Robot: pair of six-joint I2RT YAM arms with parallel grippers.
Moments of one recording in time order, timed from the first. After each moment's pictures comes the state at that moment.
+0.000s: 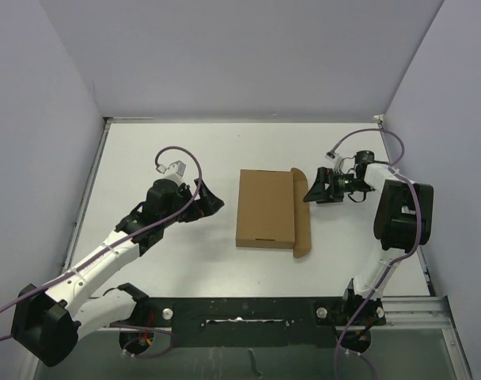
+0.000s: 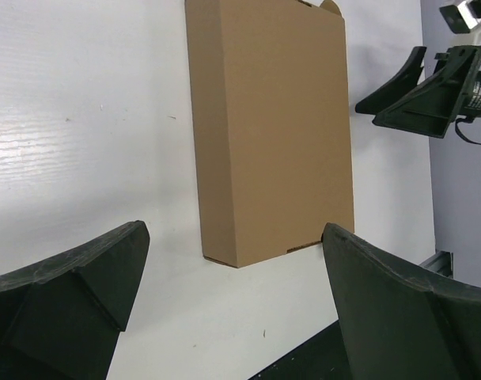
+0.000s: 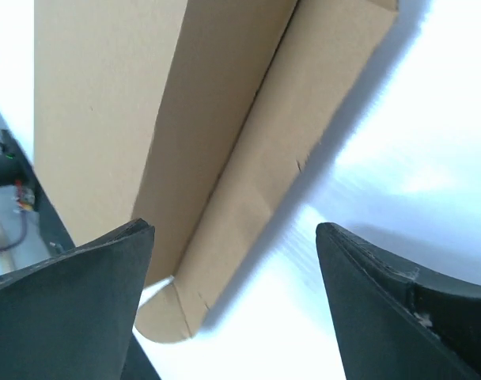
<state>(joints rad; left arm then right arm) -0.56 1.04 0.70 -0.18 0.05 -0.79 -0.13 1.91 1.21 -0.67 -0.92 -0.26</state>
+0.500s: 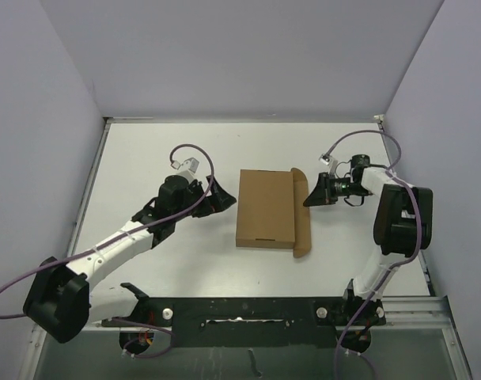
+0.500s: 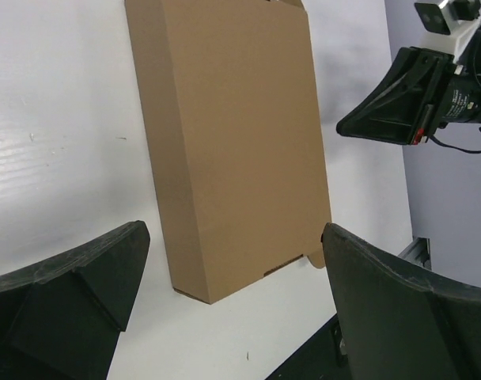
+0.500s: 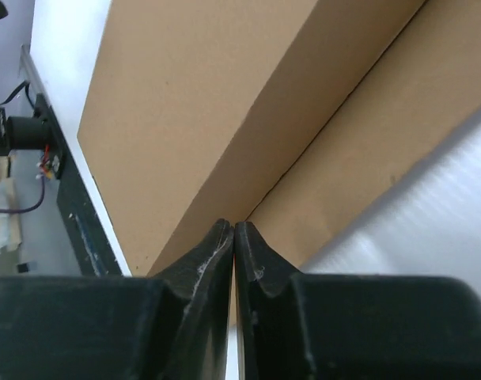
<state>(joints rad) -0.58 1.17 0.69 0.04 0.14 -0.81 -0.13 1.78 1.13 -0.69 -1.03 -0.40</state>
